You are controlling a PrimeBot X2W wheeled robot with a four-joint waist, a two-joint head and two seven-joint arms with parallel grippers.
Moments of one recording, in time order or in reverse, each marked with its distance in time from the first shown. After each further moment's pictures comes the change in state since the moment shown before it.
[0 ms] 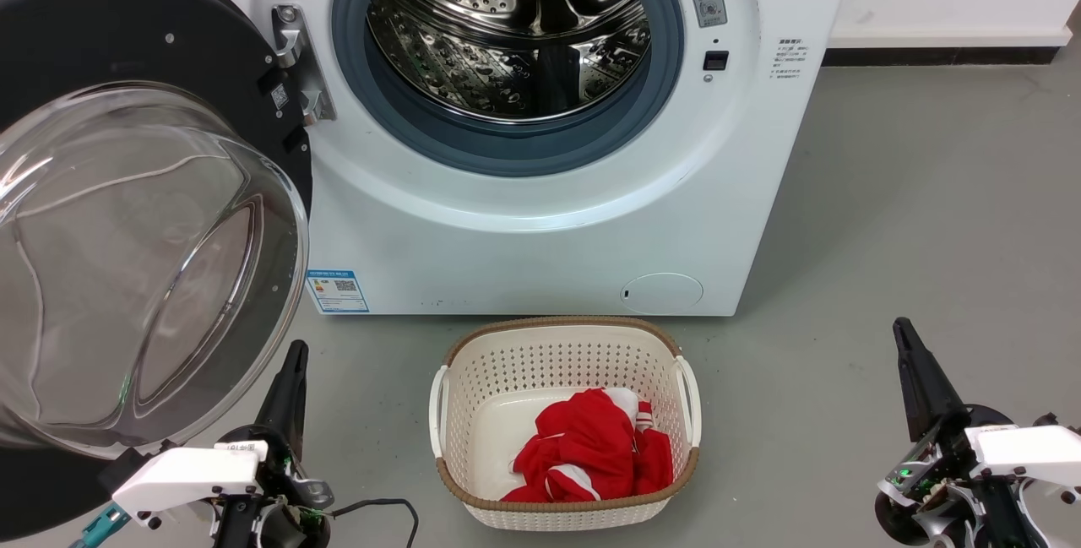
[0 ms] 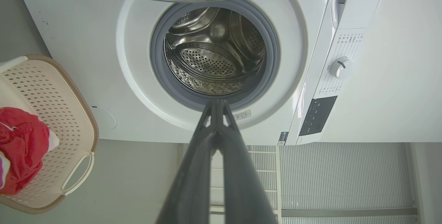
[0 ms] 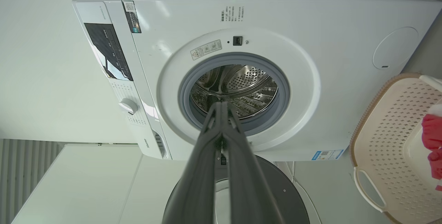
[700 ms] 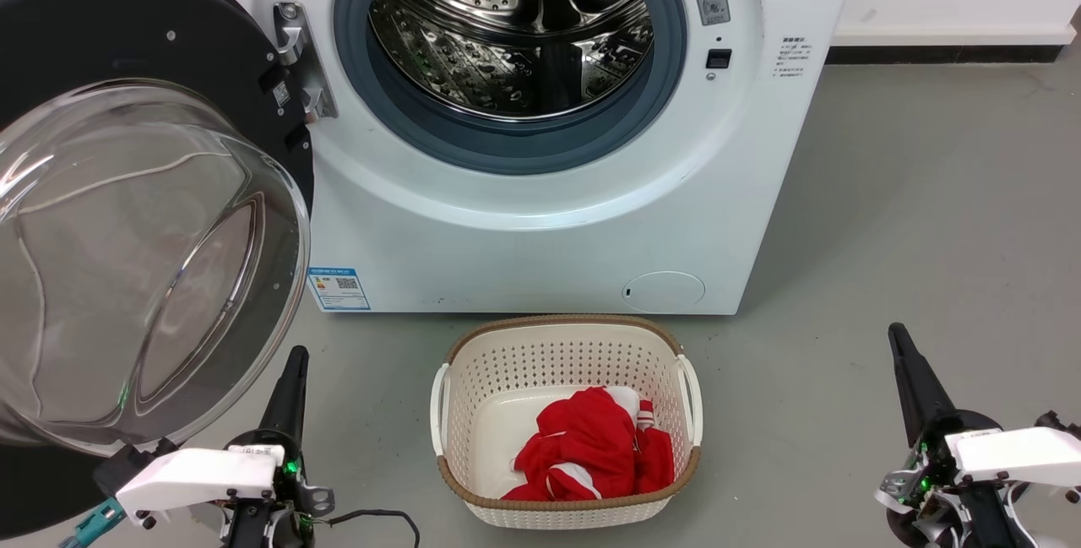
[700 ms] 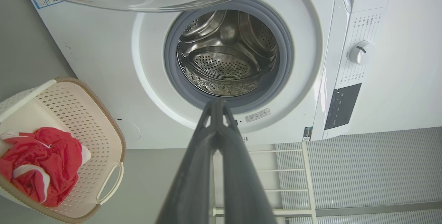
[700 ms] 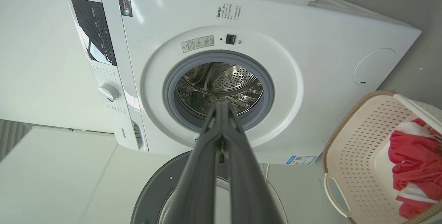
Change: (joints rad) left arm 0.011 0.000 -0.010 -0.008 0.149 0.003 -0.038; right arm 0.015 -0.002 0.020 -0.017 -0.145 0.000 -0.034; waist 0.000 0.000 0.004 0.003
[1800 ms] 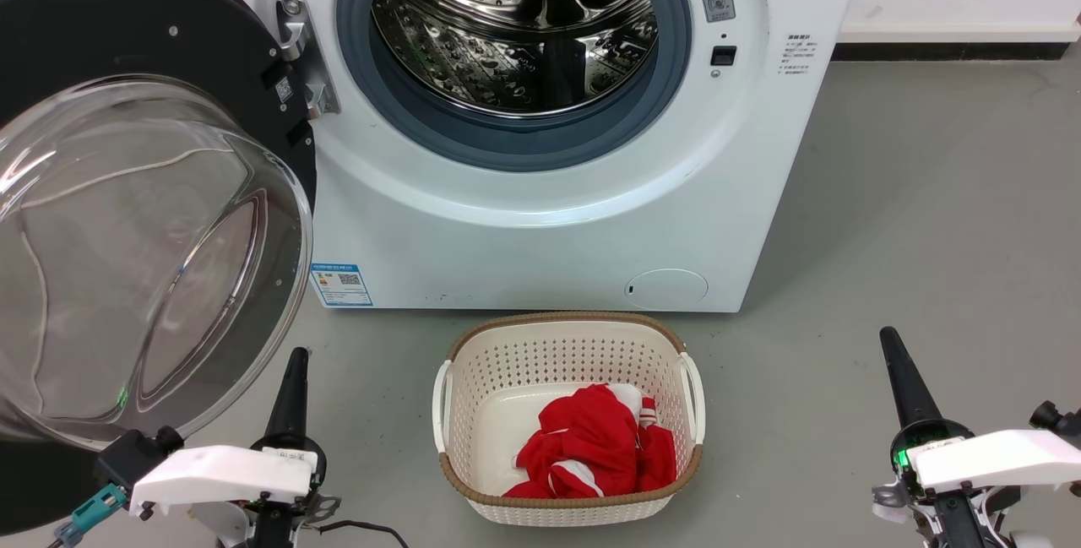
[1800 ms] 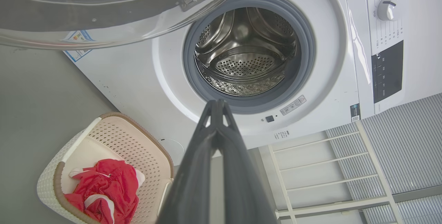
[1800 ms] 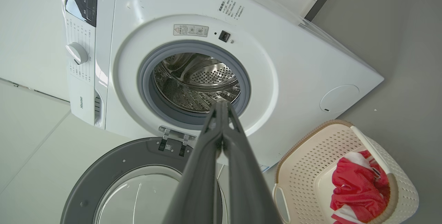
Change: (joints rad) left arm 0.011 0.000 -0.023 -0.016 0.315 0.005 -0.077; right arm 0.025 -0.001 0.033 -0.036 -0.305 0.000 -0.068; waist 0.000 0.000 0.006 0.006
